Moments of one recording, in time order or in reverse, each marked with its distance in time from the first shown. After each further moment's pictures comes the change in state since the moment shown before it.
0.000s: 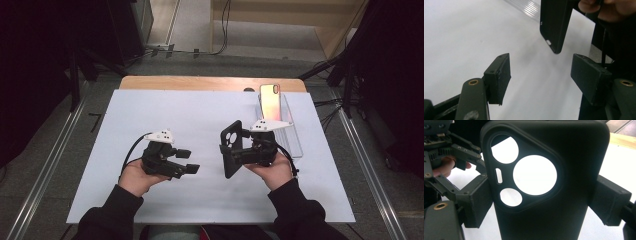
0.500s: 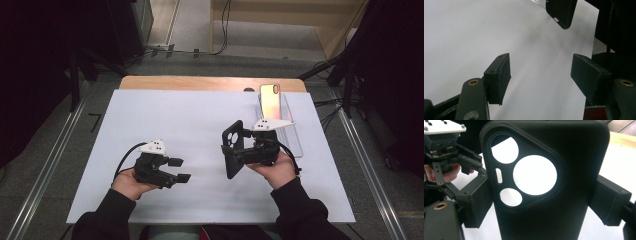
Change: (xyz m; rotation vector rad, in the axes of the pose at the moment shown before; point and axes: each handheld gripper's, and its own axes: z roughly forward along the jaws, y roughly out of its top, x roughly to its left) left arm 0.008 -0.034 -0.008 0.022 0.008 0.019; right arm -0.003 0.002 -0.005 0.012 0.026 -0.005
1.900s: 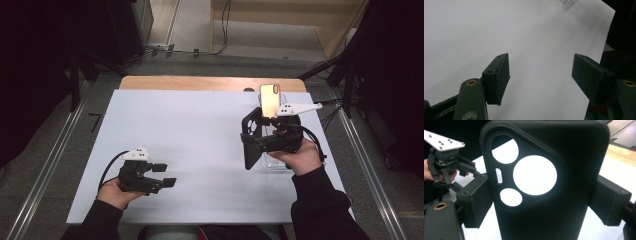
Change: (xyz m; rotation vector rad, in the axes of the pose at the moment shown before) left arm 0.003 -0.029 -0.023 -0.020 0.090 -0.101; right arm -0.024 0.030 -0.050 0.007 -0.006 -0.021
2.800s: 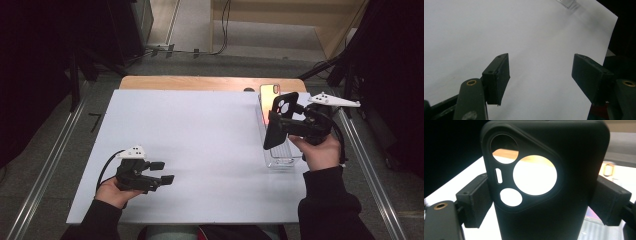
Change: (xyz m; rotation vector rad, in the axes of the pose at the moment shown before) left arm 0.004 0.000 -0.005 -0.034 0.014 -0.032; right arm -0.028 0.001 -0.046 -0.149 -0.328 0.184
